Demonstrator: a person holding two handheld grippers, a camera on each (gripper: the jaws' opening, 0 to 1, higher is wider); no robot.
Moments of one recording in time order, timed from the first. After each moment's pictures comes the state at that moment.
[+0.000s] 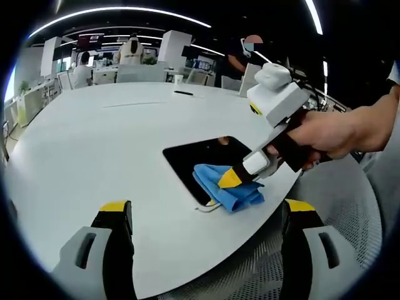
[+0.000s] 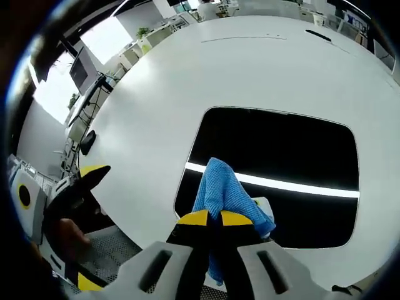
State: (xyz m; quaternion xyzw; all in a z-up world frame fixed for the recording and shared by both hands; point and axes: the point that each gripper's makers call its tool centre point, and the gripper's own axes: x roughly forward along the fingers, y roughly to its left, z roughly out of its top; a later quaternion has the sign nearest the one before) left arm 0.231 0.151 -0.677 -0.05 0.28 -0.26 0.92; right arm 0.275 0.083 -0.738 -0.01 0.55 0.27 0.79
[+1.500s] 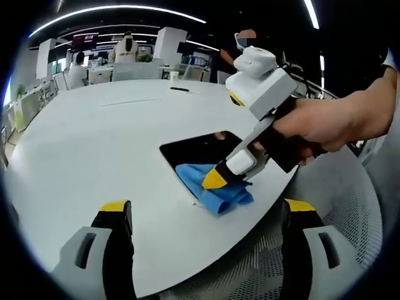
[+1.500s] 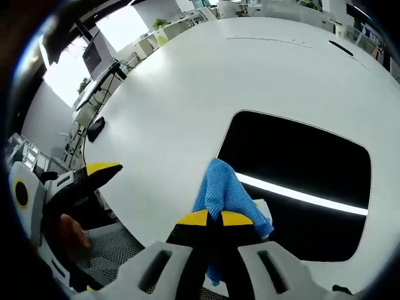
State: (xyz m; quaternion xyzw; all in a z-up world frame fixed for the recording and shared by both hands) left arm 0.225 0.153 -0.680 -0.04 0.29 -0.27 0.92; right arm 0.272 0.109 -0.738 -0.05 0.54 0.31 0.78
